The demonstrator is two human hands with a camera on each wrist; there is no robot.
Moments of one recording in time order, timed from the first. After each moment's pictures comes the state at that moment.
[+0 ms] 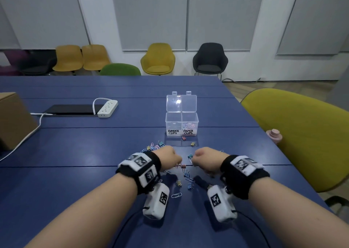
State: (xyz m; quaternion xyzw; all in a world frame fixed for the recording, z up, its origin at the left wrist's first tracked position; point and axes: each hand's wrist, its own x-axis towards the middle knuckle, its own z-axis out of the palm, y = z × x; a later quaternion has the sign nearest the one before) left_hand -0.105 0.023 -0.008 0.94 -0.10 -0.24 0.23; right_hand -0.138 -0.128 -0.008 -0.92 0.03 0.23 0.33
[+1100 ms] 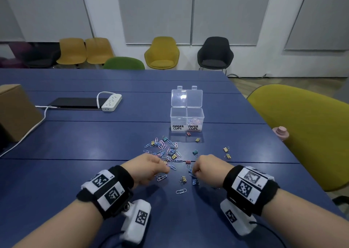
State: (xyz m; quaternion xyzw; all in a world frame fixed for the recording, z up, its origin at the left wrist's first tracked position) left_hand -0.134 0.091 -0.031 0.82 0.00 -0.29 0.49; right_hand -0.154 -0.113 -0.030 -0.97 -0.08 0.17 0.14
